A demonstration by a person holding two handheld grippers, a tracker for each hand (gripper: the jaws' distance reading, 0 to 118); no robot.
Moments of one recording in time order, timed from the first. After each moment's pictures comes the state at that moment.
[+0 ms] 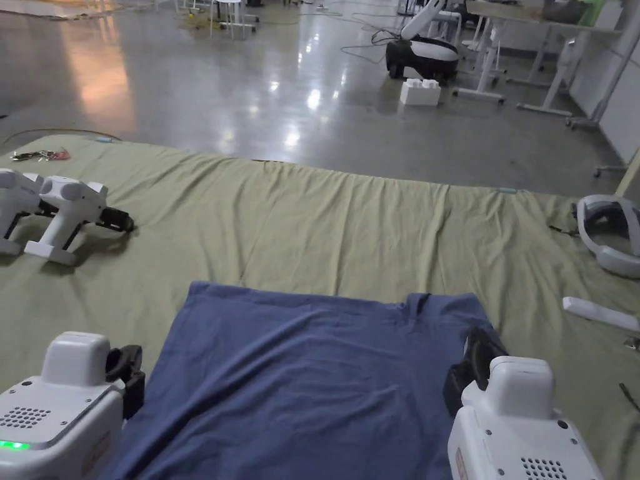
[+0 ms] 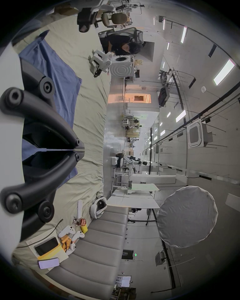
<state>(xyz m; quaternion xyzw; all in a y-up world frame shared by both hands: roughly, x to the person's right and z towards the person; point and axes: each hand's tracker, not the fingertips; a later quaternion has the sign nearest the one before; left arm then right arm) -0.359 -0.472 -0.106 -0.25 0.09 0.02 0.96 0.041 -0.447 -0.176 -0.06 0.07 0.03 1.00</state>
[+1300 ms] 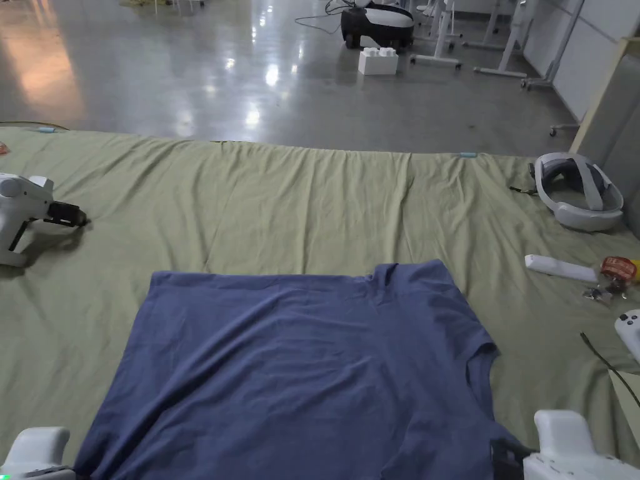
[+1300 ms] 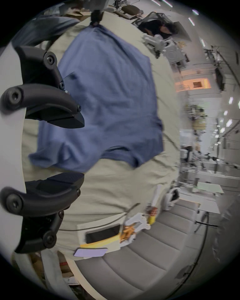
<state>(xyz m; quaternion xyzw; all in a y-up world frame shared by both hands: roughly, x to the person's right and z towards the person) -0.363 -0.544 -0.108 -0.52 0.11 0.04 0.85 0.173 -0.530 -0.175 -0.44 0.02 0.07 0.90</state>
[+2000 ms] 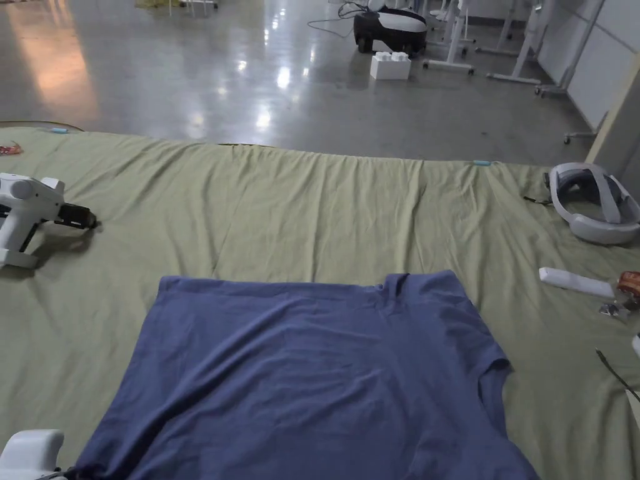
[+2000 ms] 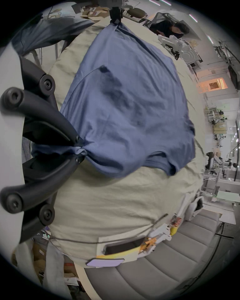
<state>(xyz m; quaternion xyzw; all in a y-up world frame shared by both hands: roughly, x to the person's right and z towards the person) -0.369 -0.525 -0.109 -0.48 0.10 0.05 0.87 0.174 -0.549 -0.160 -0.49 0.05 0.06 0.87</state>
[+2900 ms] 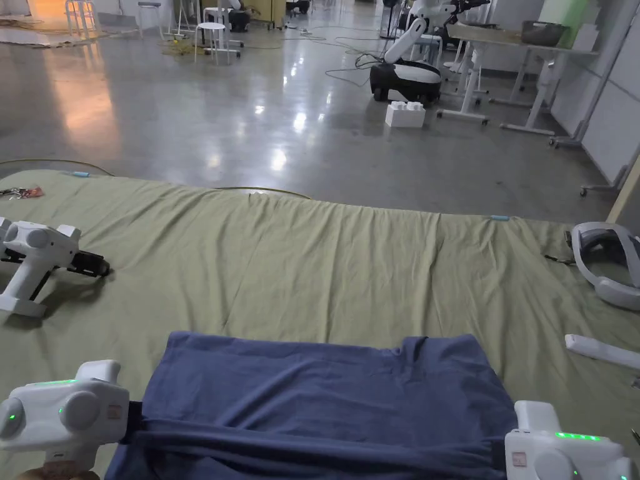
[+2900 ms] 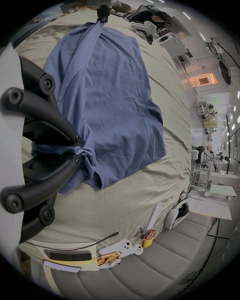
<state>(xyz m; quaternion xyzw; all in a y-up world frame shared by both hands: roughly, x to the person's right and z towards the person) -0.416 -0.541 -0.296 -0.47 0.12 0.12 0.86 0.141 -0.558 -0.378 -0.46 0.03 0.05 0.88</state>
